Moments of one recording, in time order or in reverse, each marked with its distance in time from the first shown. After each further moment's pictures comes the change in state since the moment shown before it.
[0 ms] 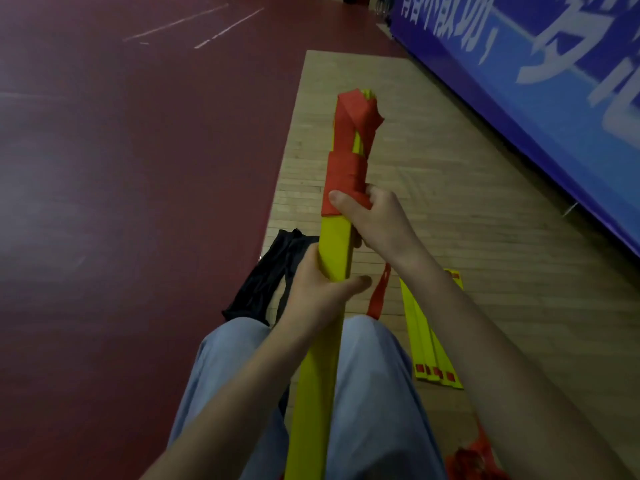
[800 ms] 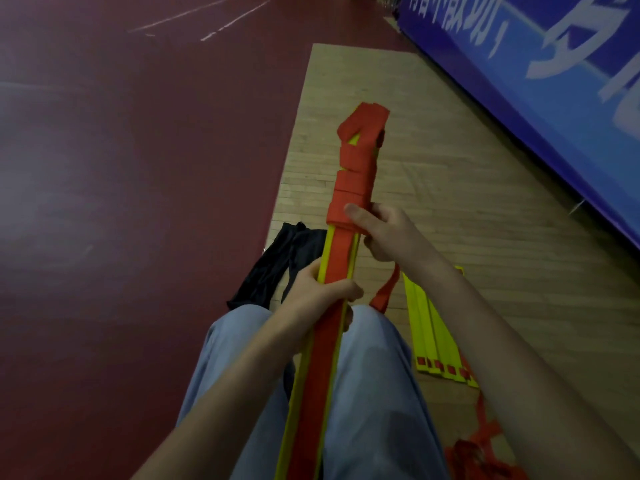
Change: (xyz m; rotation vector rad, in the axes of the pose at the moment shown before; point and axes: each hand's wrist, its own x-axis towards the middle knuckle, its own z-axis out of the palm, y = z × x) left_hand -0.017 -0.008 -0.013 -0.221 -0.173 -0.237; right_hand -0.024 0.006 -0.007 0.199 -0.187 0.239
